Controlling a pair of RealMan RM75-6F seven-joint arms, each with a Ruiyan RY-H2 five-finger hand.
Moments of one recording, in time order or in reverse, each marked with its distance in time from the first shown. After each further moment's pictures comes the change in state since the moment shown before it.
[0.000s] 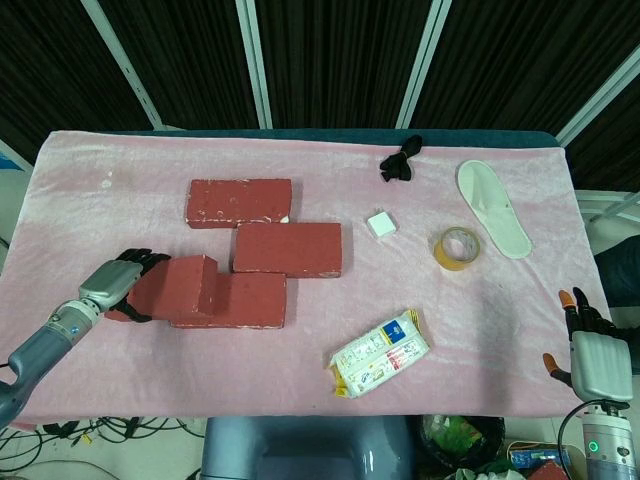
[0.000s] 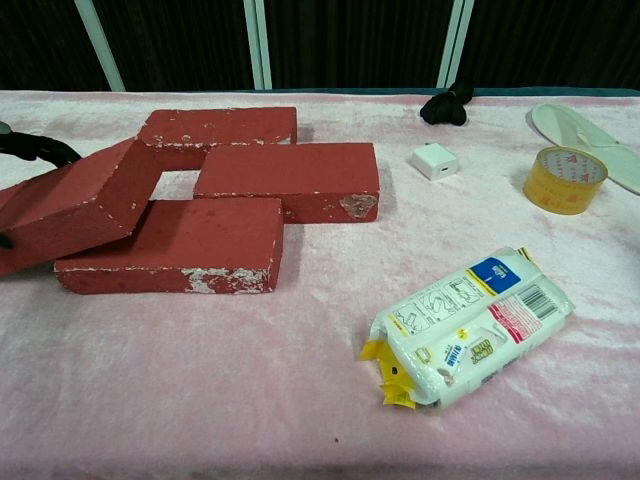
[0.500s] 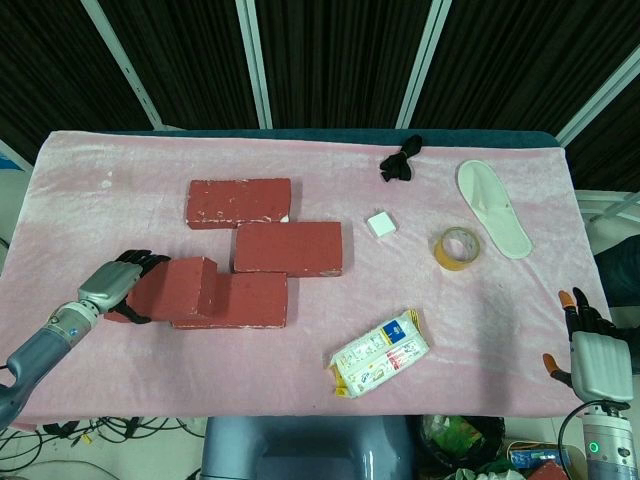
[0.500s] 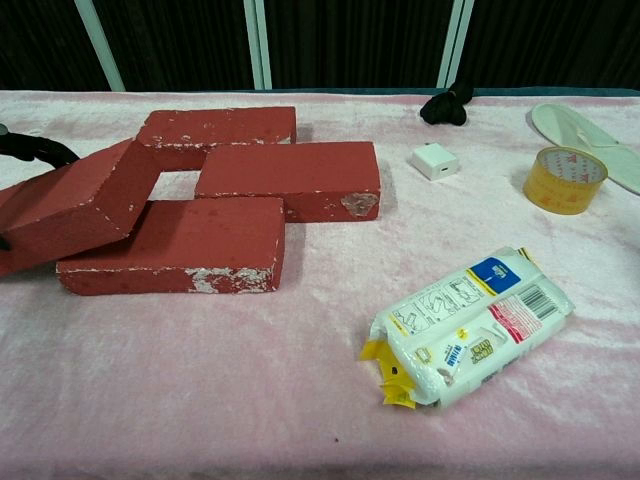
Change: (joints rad) left arm 0.007 0.005 0.006 -0.005 -0.003 0.011 0.008; right arm -0.001 0.003 -0.002 0.000 -0.003 0.000 0.002
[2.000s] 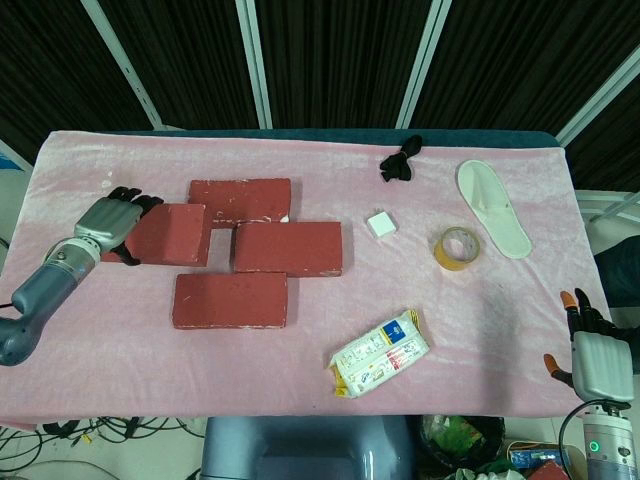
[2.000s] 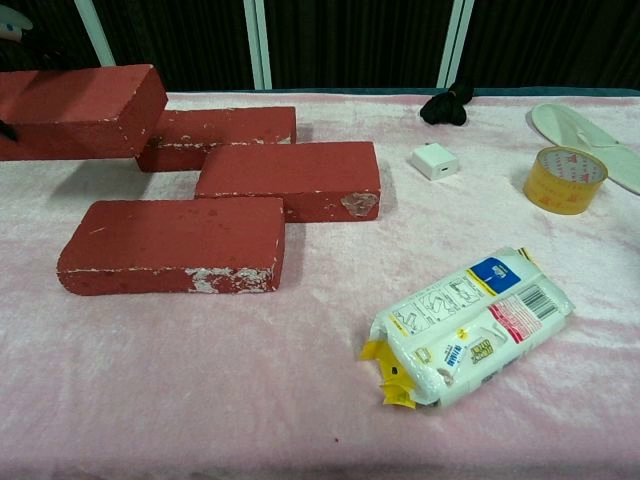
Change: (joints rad) left arm -0.271 0.089 -0.071 0.022 -0.449 -0.223 0.498; right arm 0.001 -0.001 0.006 -0.006 0.023 -0.007 0.002
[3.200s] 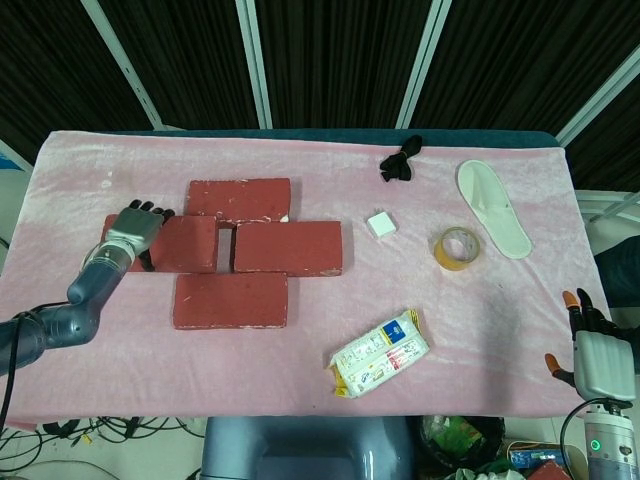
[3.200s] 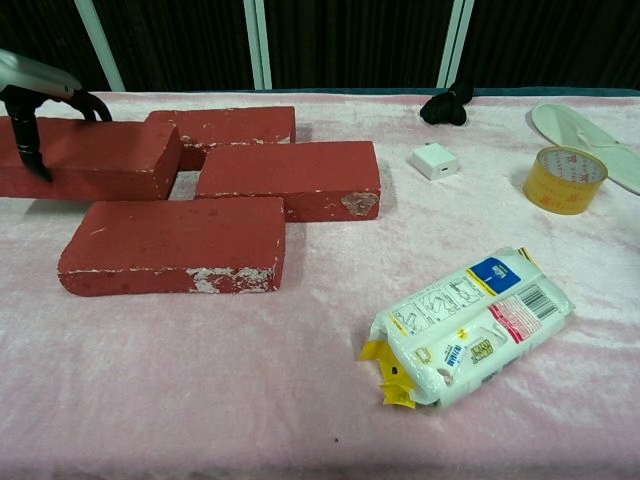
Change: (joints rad) left arm -0.246 -0.187 0.254 0.072 -0.547 0.049 0.290; right arm 0.002 0.003 0.002 -0.004 0.017 -0.006 0.003
